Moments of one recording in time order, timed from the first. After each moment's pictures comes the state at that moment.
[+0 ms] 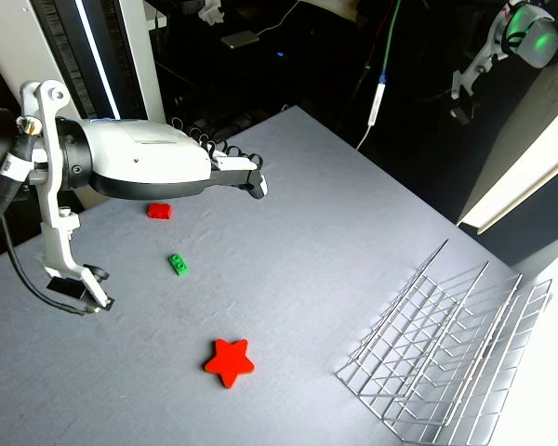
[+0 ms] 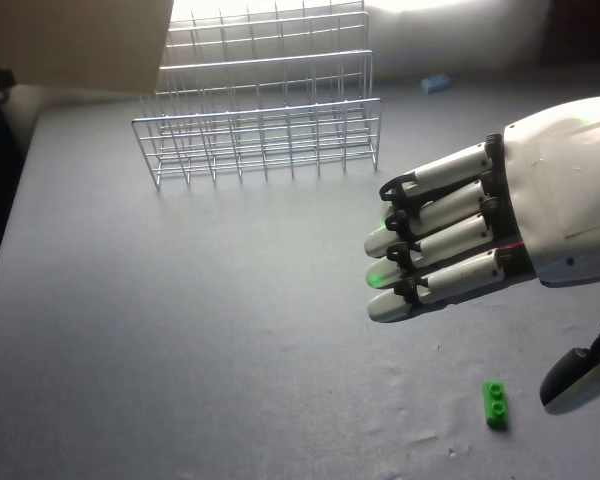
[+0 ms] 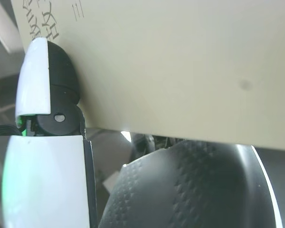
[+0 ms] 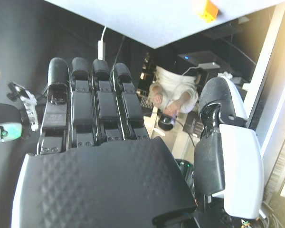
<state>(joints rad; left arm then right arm) 0.46 -0.95 1.45 -0.27 -0.98 -0.50 -0.13 -0.90 1.10 -1.75 0.86 0.17</state>
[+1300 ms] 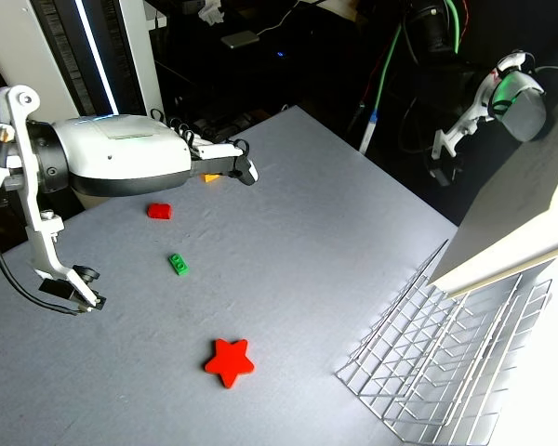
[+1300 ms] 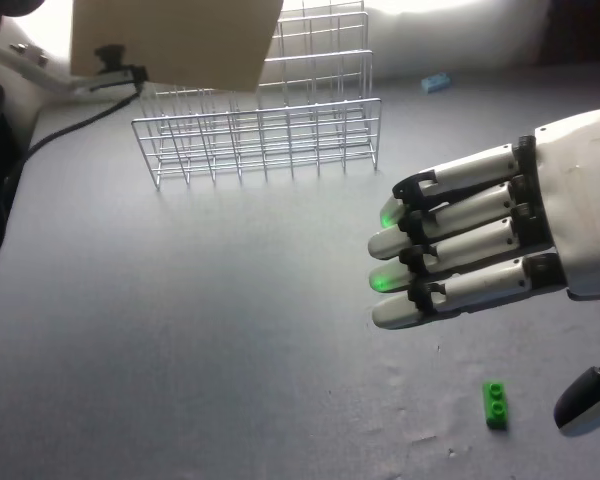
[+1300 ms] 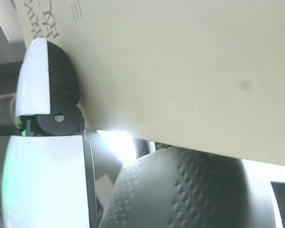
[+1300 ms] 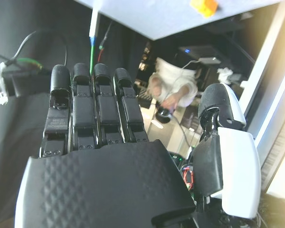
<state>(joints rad) 0.40 -1.26 1.70 -0.21 -0.98 -0.55 -0.23 -0.86 1.09 -1.50 0.94 -0.07</state>
